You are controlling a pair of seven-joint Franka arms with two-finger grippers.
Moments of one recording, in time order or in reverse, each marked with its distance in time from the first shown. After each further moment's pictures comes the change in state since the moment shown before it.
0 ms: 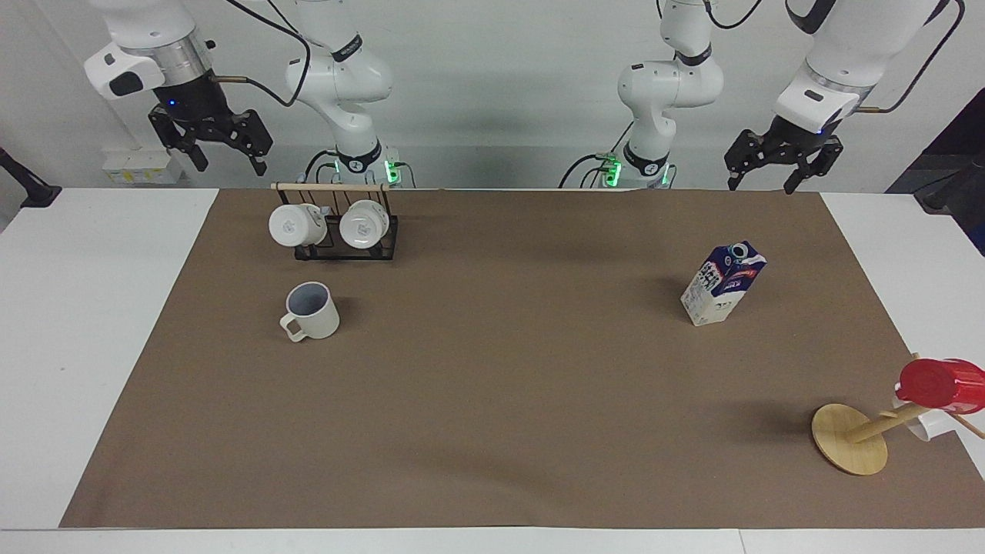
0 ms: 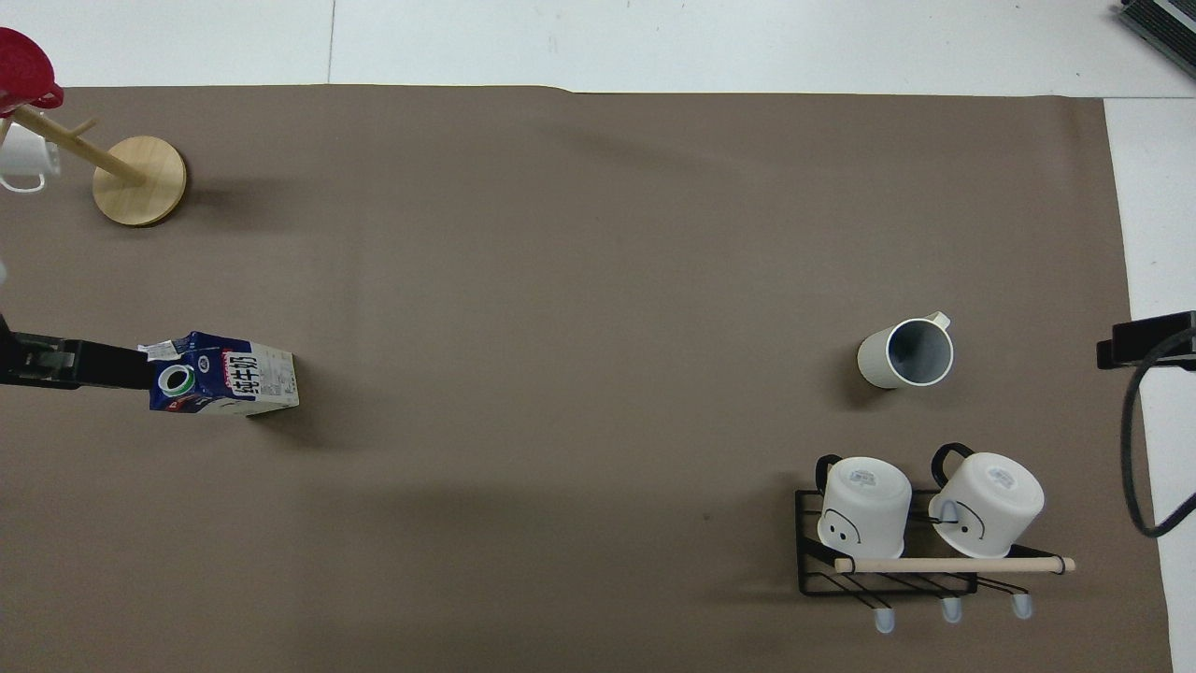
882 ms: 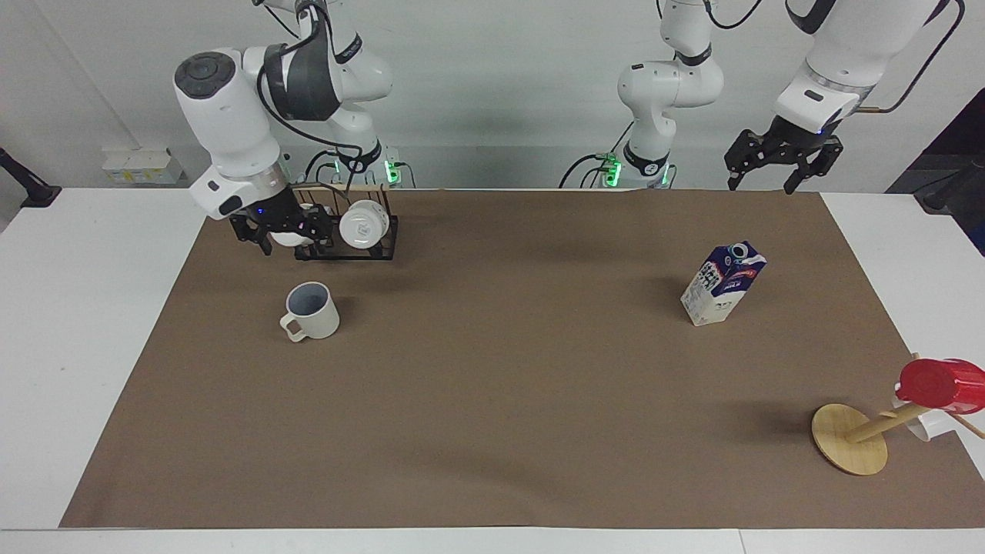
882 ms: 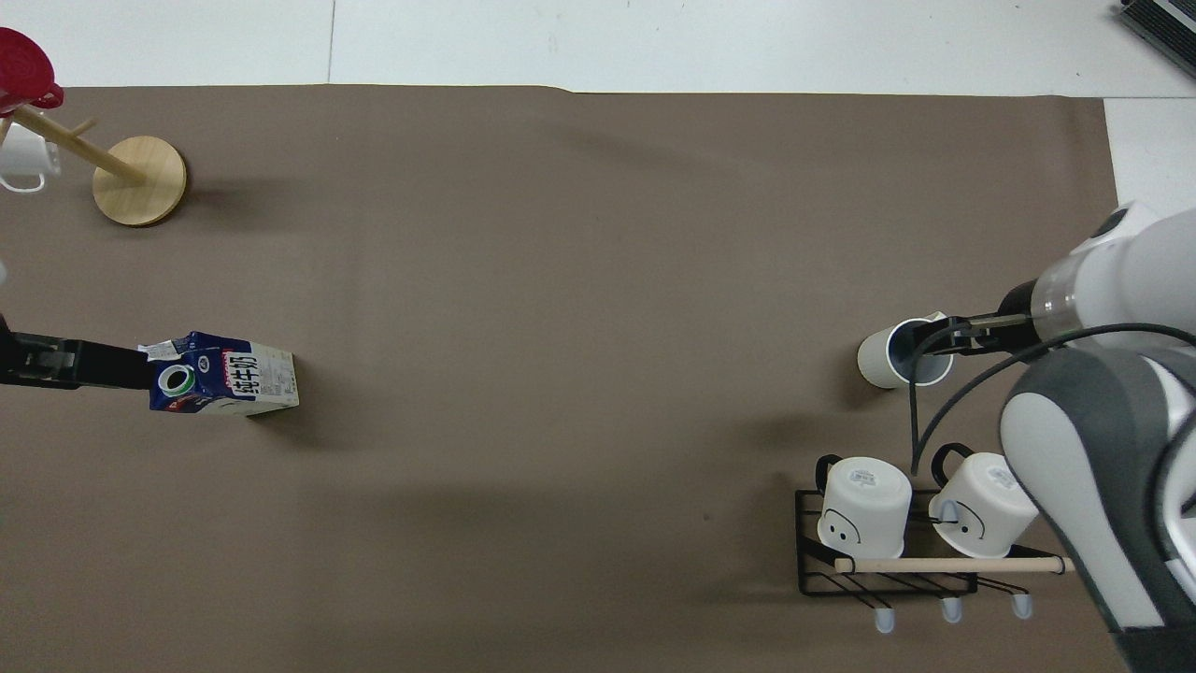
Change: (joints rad) left arm 0.000 0.000 0.000 0.000 0.000 0.000 0.000; right arm 0.099 0.090 0.005 -0.348 0.001 0.434 -0.042
